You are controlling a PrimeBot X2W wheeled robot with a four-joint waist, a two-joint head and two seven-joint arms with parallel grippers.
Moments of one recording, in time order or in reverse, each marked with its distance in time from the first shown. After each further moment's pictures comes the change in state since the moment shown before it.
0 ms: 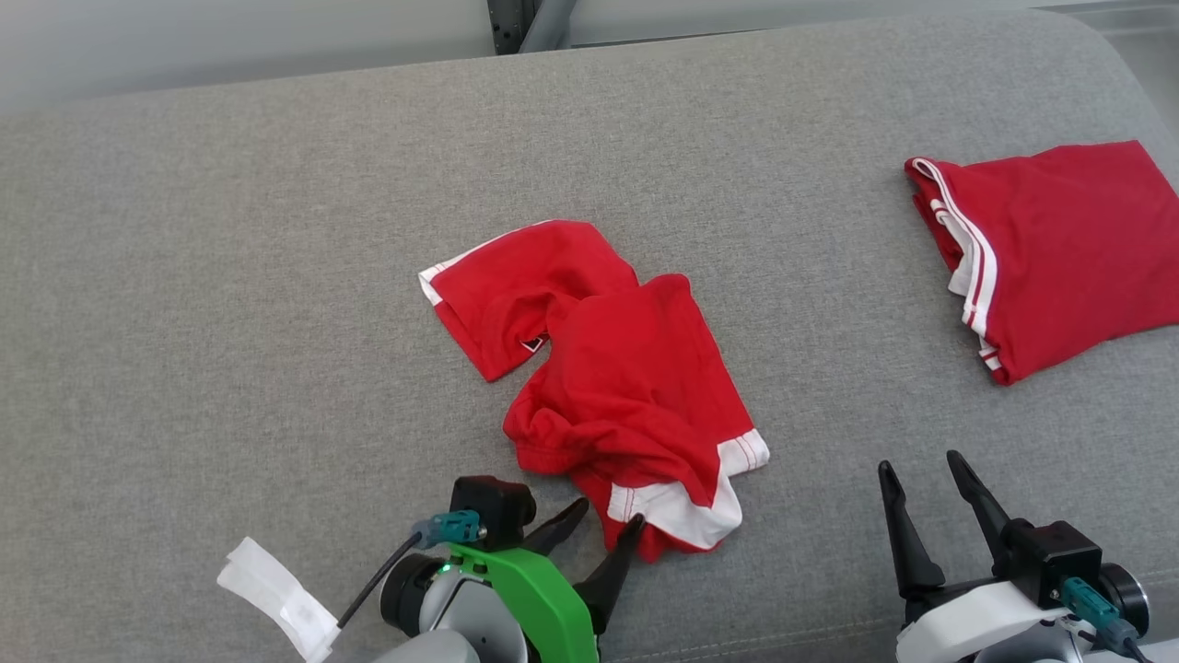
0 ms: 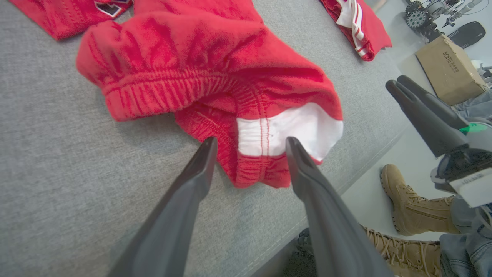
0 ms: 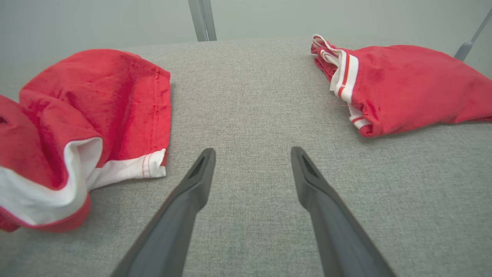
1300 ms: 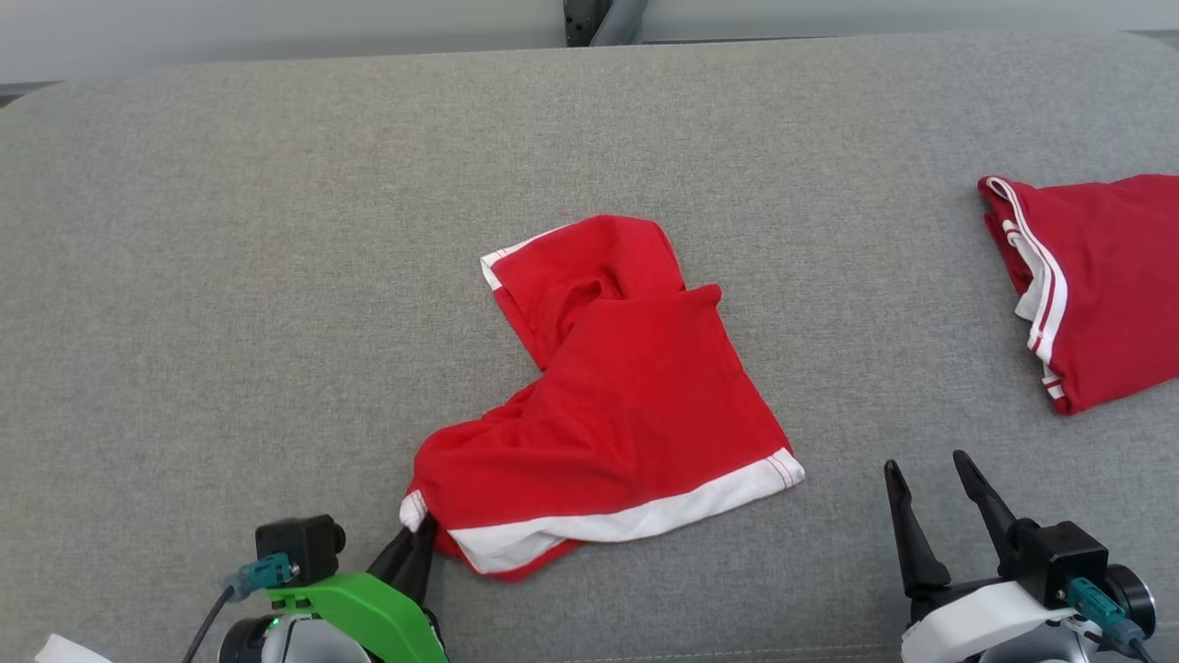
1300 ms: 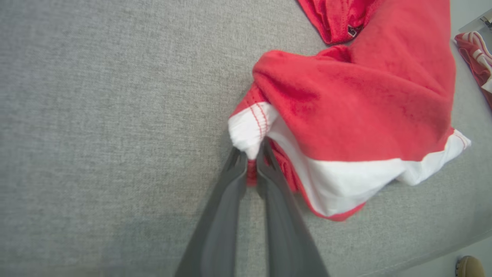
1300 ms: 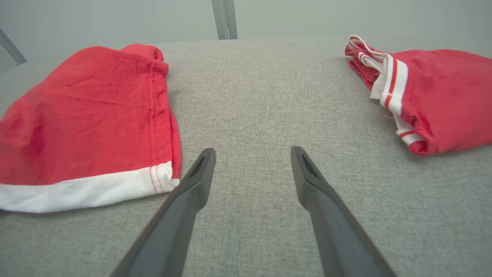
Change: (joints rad) left arm 0.140 0.151 0.178 0.080 -0.109 0.024 -0.164; right arm 0.003 0.003 -0.012 -0.002 -0.003 0.000 0.000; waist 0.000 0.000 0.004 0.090
